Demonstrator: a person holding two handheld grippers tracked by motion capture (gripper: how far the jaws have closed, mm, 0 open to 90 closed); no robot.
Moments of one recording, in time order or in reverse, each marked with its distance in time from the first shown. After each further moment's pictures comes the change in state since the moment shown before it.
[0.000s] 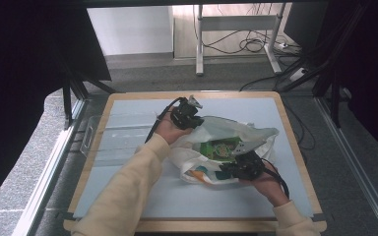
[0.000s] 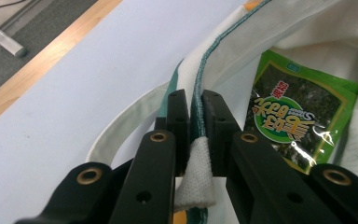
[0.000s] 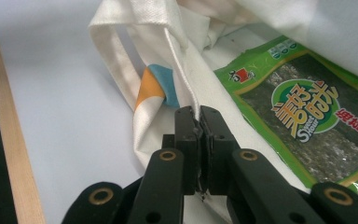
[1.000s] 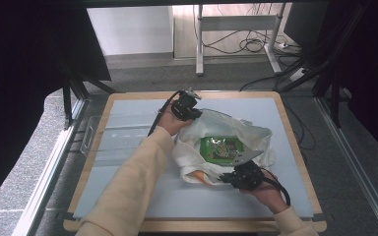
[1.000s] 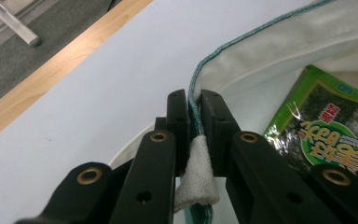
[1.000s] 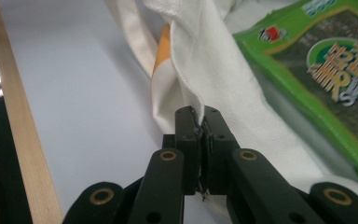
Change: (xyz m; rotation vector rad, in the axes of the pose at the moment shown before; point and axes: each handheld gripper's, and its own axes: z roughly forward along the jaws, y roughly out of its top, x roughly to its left) left arm 0.029 0.009 0.022 0.009 0.043 -0.070; right arm 0.013 -0.022 0.009 0.058 0.017 -0.010
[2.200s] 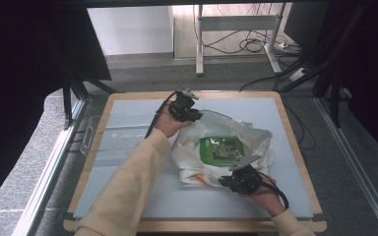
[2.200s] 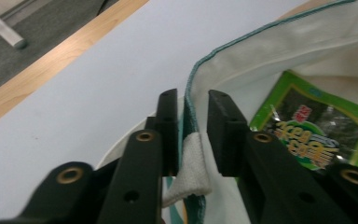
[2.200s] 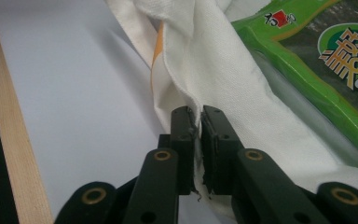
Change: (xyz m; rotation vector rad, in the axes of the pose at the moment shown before) left arm -0.005 -0.007 -0.016 -0.057 -0.062 -0.030; right arm 0.004 -0.009 0.009 0.006 -0.017 -0.009
